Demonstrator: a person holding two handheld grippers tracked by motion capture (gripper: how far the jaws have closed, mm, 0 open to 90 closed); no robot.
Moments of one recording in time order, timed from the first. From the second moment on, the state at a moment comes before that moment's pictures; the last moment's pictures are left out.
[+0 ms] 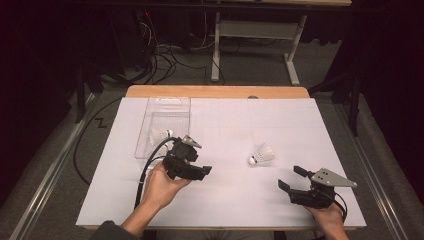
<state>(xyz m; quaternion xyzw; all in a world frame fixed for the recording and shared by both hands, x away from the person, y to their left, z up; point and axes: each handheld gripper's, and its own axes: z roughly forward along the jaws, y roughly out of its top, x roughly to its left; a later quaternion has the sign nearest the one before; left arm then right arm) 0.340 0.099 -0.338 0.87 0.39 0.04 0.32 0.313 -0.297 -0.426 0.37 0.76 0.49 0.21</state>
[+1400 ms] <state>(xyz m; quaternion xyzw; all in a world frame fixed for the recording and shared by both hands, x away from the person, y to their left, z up) 0.305 0.107 -0.398 0.82 0.38 0.05 0.41 0.315 -0.290 -0.420 0.36 0.76 0.49 0.21</state>
